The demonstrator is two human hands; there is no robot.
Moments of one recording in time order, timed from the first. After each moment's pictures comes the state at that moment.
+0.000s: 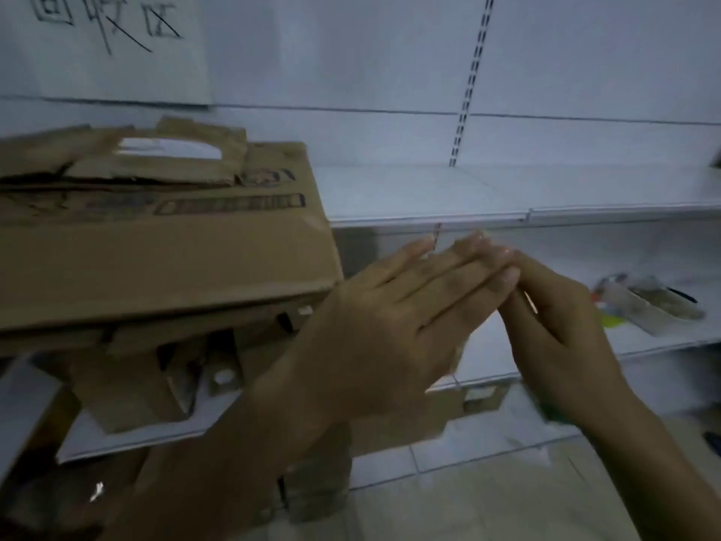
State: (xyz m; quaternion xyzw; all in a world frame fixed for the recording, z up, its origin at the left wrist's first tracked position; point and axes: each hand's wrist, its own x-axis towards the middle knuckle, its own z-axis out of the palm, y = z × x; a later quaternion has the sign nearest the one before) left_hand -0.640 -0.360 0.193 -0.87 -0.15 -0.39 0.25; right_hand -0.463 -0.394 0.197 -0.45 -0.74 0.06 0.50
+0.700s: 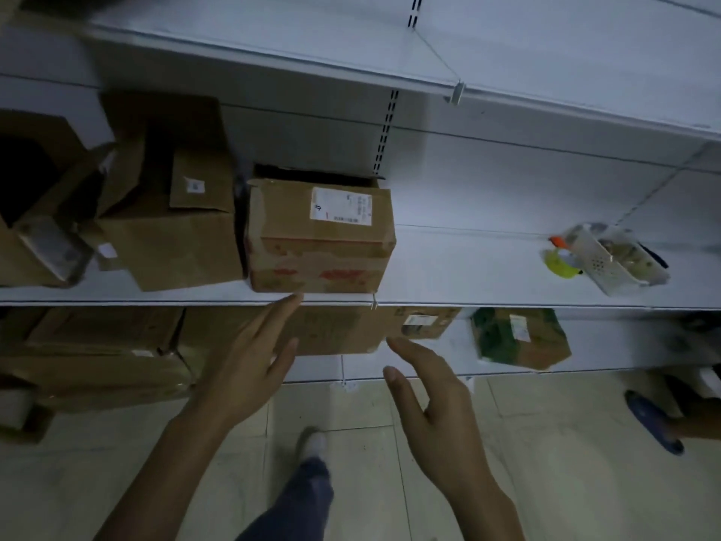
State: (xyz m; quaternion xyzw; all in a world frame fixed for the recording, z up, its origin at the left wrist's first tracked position) left_hand -0.515 -0.376 -0.048 -0.77 -0.53 -0.31 -0.19; right_hand -0.286 -0.441 0.007 -0.62 -0.68 0.23 0.32
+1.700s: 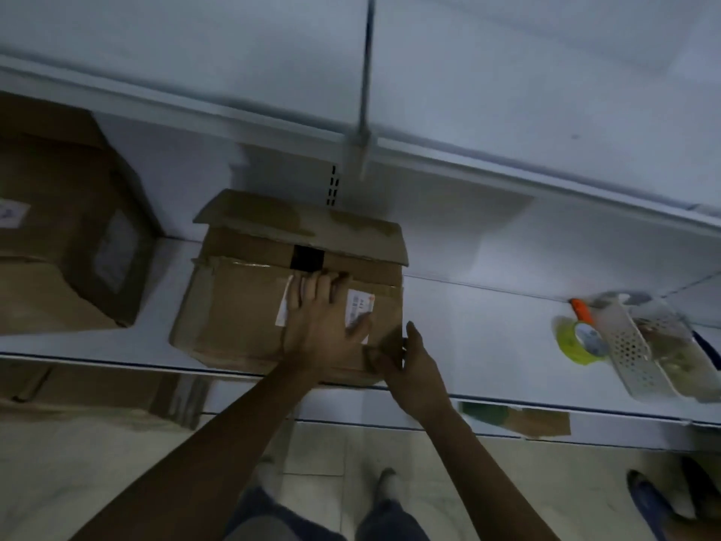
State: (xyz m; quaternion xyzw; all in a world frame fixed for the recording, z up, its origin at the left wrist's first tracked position) left_hand -0.269 -0.074 -0.117 -0.71 -0.68 -0.18 0.00; right_hand -0.119 -0.121 -0.070 -0.69 -0.58 0.40 0.14
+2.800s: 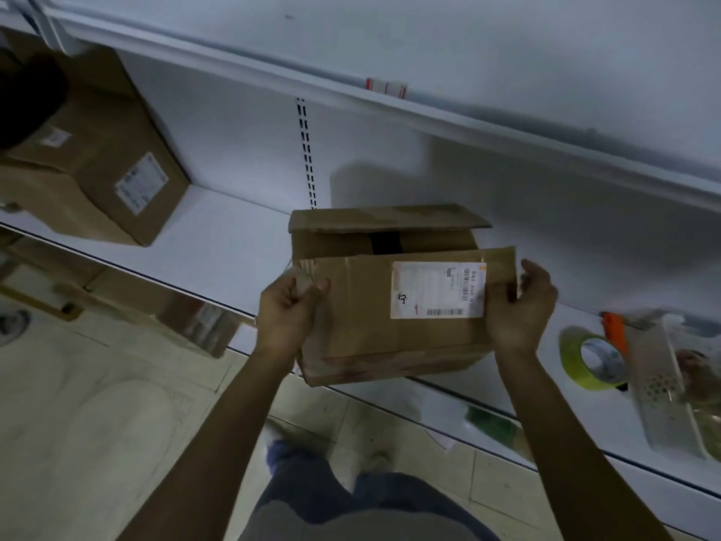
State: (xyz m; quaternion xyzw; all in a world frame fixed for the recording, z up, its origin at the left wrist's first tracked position) left_hand -0.099 -0.137 -0.051 -0.25 -0.74 -0.53 -0.33; right_hand 0.127 -0.021 -0.066 -0.69 -0.54 0.28 0.40
